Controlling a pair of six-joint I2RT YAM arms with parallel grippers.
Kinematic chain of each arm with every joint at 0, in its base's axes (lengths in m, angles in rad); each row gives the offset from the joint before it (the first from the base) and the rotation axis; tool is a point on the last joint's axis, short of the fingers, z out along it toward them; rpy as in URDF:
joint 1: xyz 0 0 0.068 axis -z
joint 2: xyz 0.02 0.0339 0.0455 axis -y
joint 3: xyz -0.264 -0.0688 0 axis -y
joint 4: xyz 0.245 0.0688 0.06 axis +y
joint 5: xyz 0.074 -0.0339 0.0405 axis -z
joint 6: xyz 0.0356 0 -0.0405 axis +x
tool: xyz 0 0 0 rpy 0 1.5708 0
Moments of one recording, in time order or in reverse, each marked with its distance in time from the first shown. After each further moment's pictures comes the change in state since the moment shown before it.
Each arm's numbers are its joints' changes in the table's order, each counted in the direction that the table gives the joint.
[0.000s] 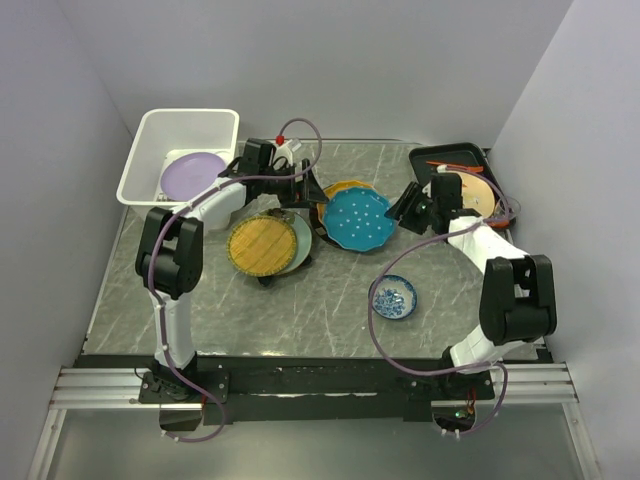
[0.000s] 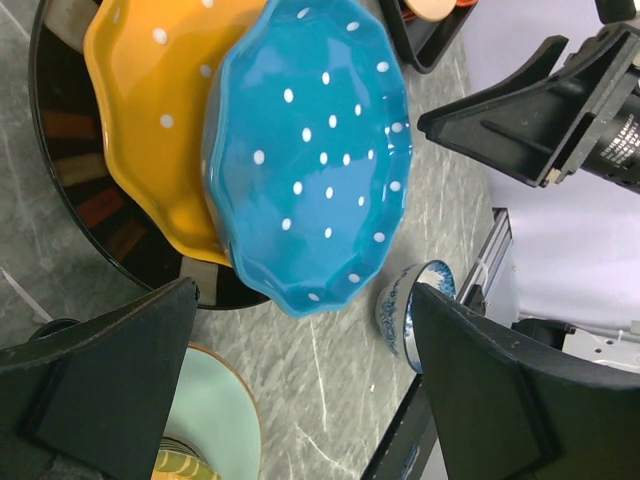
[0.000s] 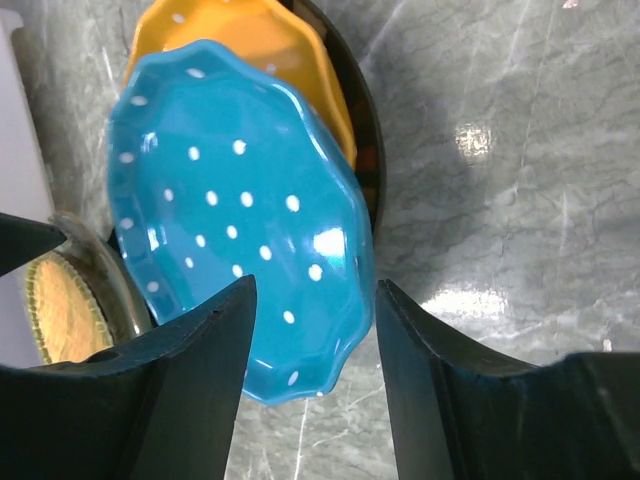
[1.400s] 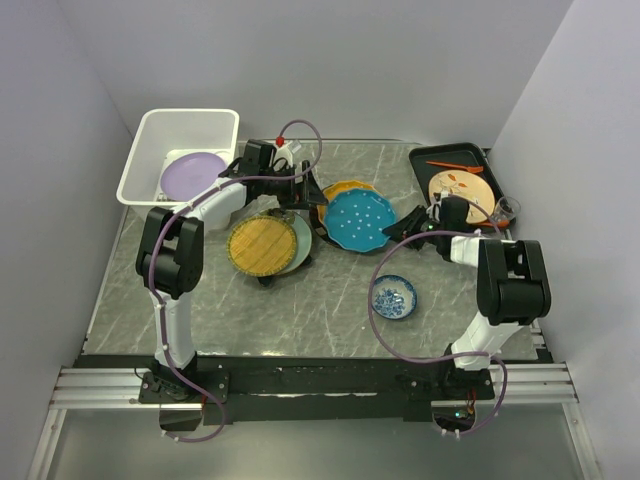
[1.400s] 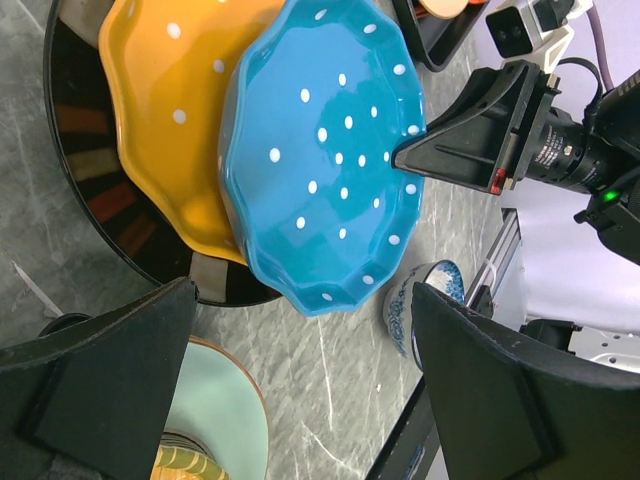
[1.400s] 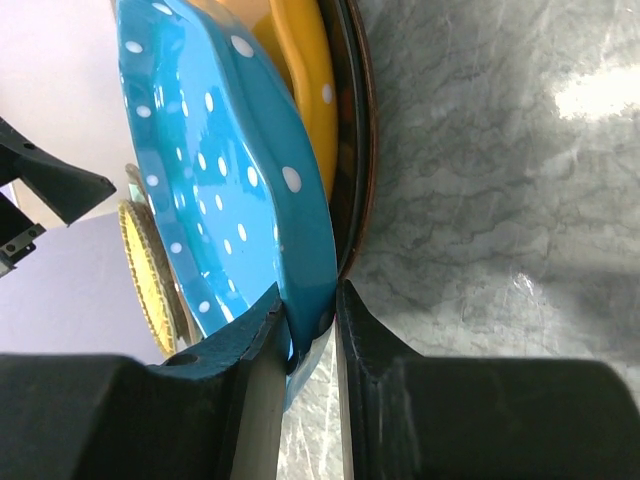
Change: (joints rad) left arm 0.000 -0.005 0.000 0.018 -0.016 0.018; right arm 0.113 -0.134 -0.232 -0.428 -0.373 0.170
